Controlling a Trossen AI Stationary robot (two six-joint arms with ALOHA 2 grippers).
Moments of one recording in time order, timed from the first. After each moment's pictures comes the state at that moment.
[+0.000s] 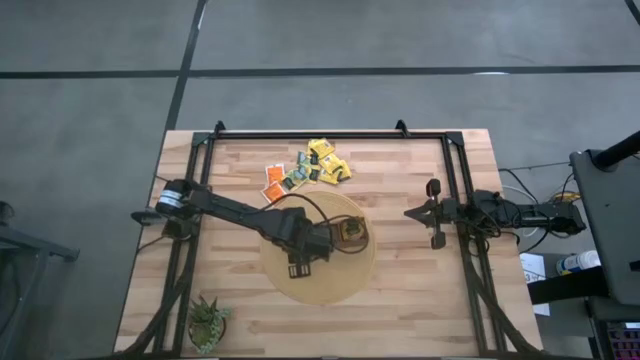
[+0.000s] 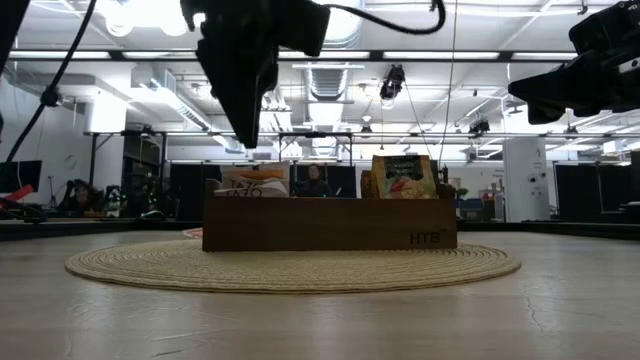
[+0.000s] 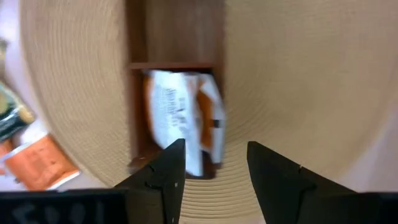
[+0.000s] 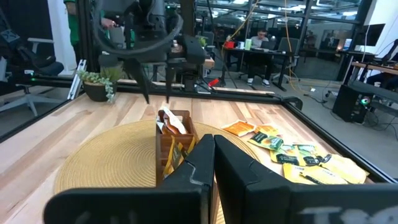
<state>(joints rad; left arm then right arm) -0.24 1.89 1.64 -1.17 -0.15 -0.37 0.02 0.02 0.01 0.00 0.03 -0.06</state>
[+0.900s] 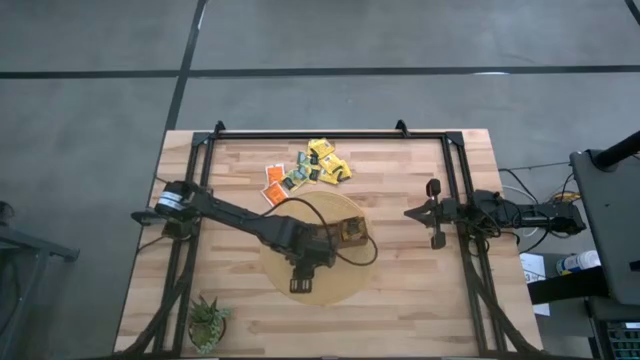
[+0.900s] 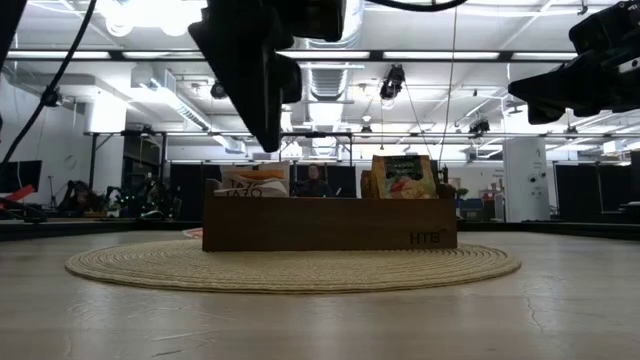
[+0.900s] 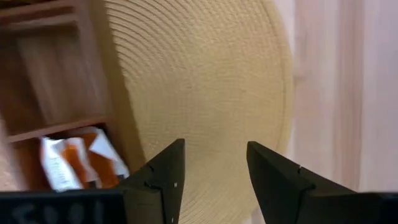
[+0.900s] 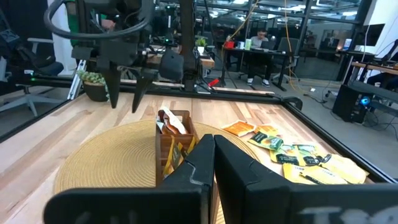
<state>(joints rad) -0.26 1.89 1.59 -0.95 0.06 -0.23 0.02 0.02 0.01 0.00 0.03 -0.06</state>
